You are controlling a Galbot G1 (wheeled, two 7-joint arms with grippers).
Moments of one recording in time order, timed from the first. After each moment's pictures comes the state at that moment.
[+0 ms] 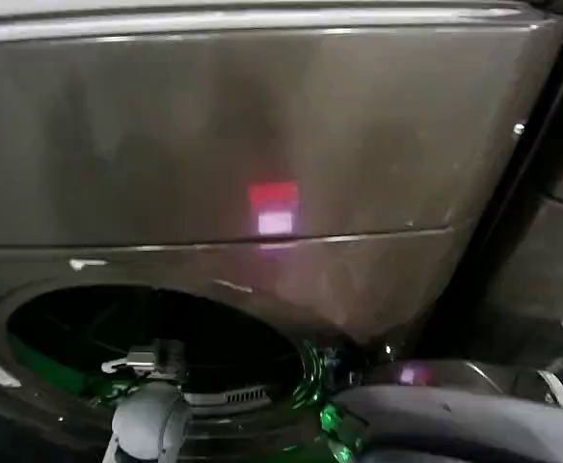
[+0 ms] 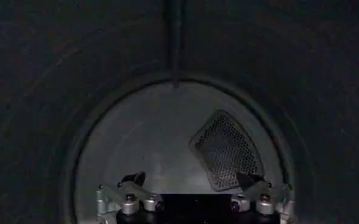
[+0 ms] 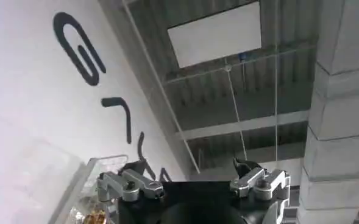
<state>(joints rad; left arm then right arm) 1.21 -1.41 -0.41 -2.04 -0.07 0.01 -0.13 -1.96 0.96 2.82 1.89 0.89 -0.17 -0.08</state>
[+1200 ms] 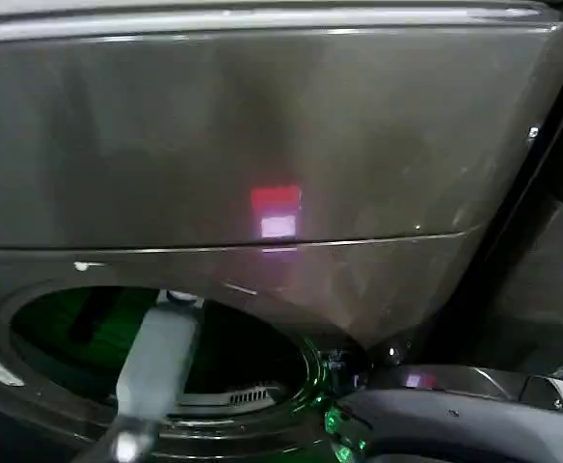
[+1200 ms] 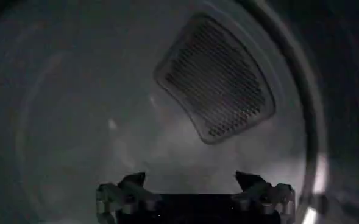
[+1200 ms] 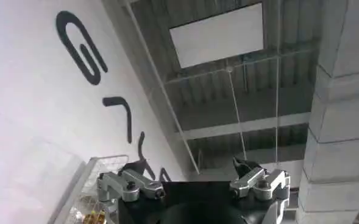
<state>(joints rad) 0.40 -1.39 -0.24 -1.09 0.20 0.13 0.33 -1.95 0.96 2.82 1.91 0.90 -0.17 -0.08</state>
